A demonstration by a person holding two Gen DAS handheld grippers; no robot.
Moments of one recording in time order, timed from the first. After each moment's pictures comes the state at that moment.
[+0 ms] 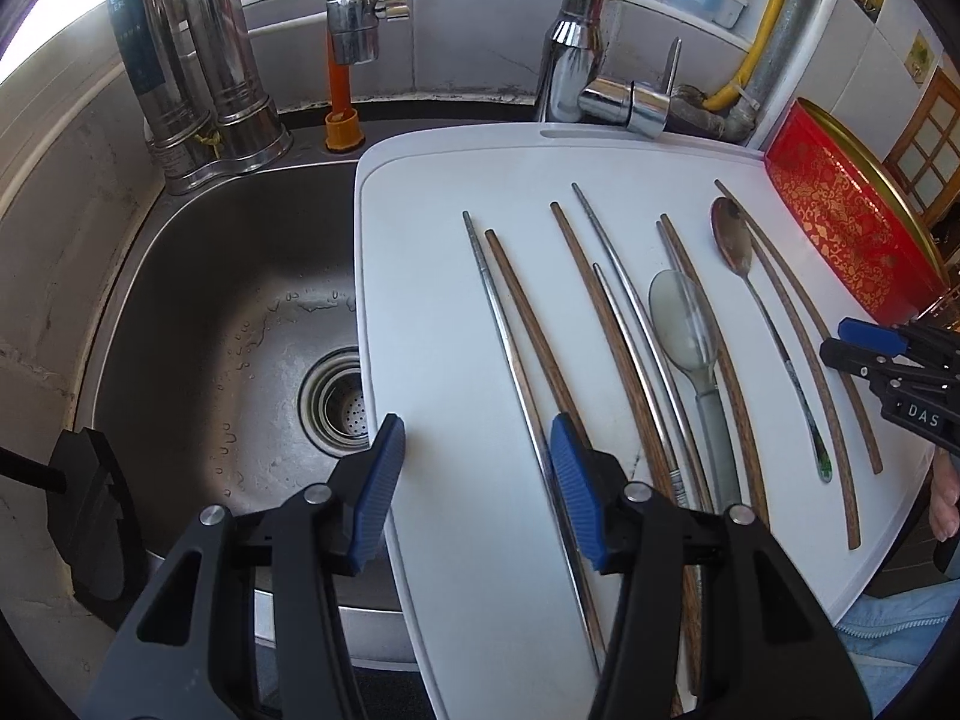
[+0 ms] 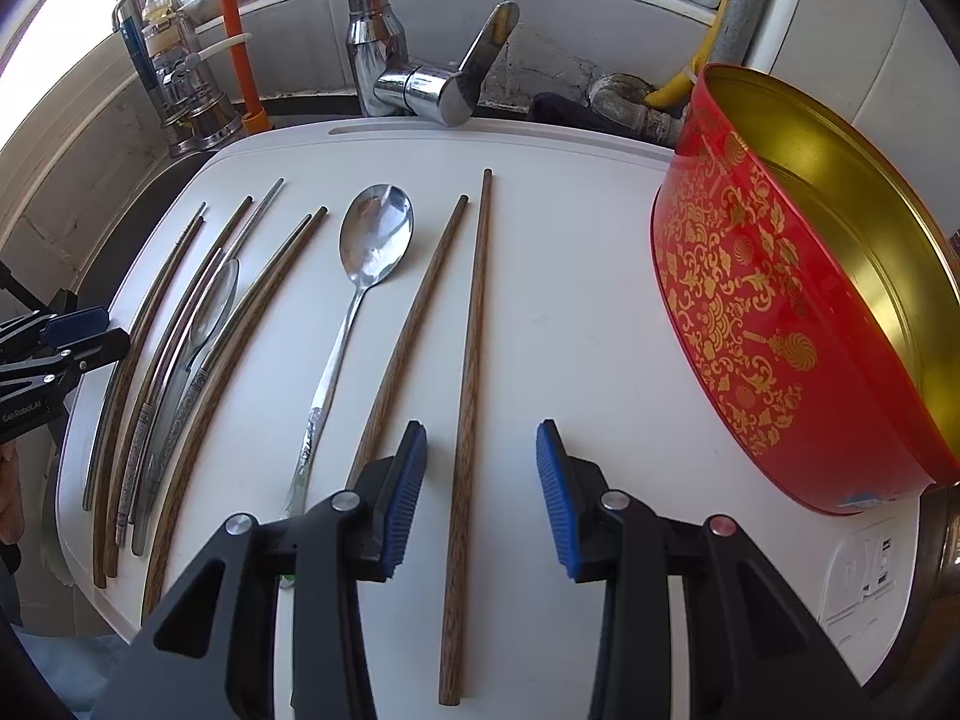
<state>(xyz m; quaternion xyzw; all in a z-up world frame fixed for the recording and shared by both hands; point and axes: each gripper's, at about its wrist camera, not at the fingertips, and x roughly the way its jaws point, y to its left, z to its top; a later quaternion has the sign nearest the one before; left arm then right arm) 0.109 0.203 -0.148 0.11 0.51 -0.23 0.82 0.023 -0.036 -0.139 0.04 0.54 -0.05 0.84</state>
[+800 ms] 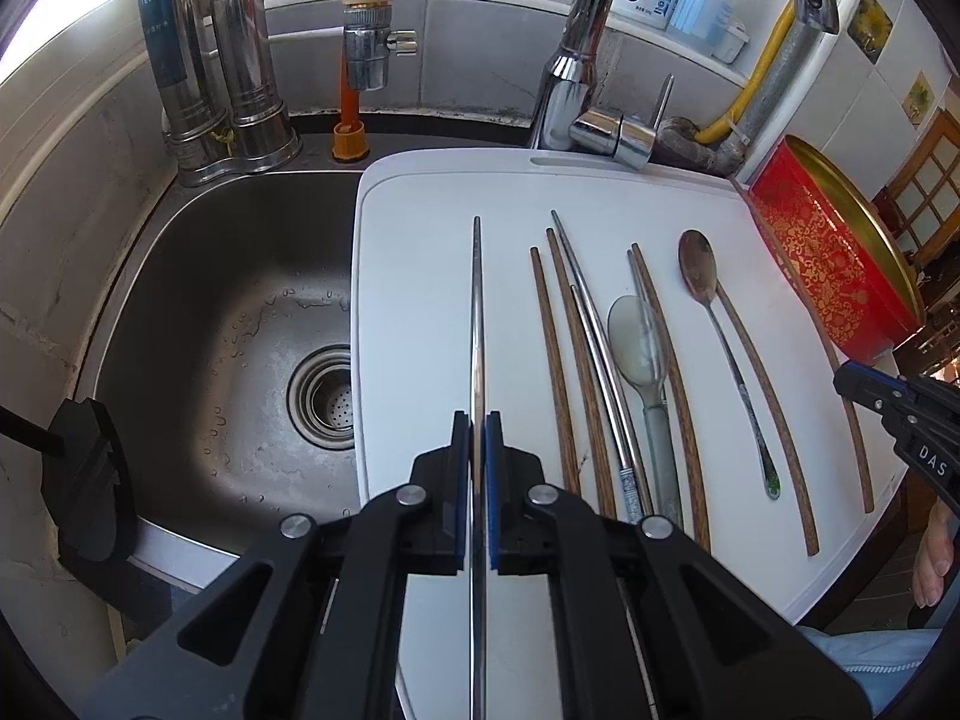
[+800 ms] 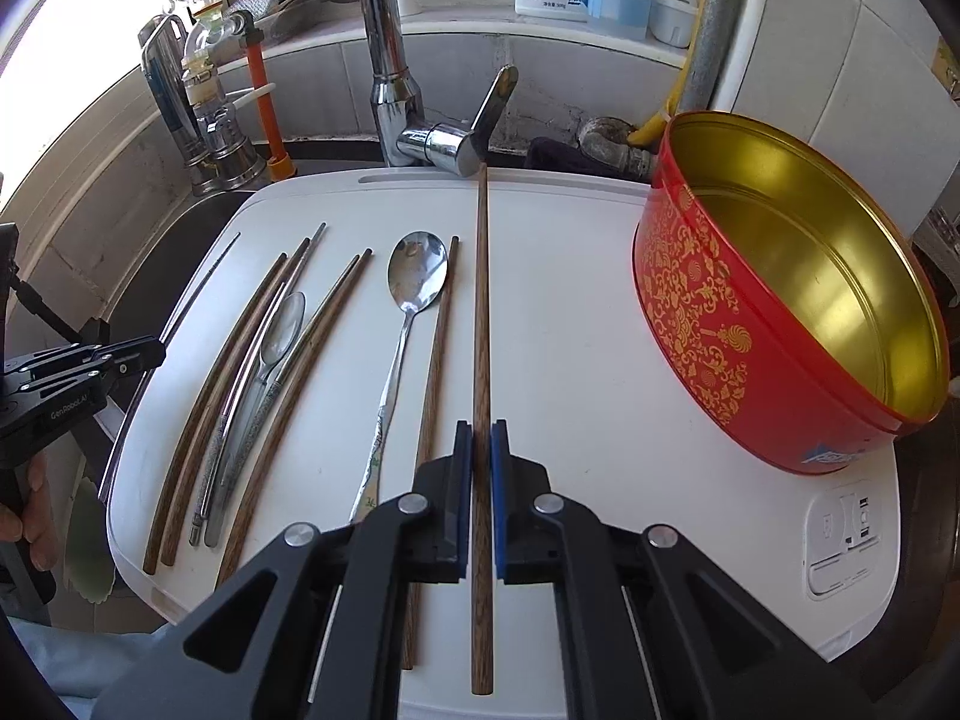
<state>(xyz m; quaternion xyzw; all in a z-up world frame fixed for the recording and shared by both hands) 0.096 0.207 -0.124 0.06 0.52 -0.23 0.82 -0.004 -0.016 -0.099 0.06 0.51 -0.07 0.85</state>
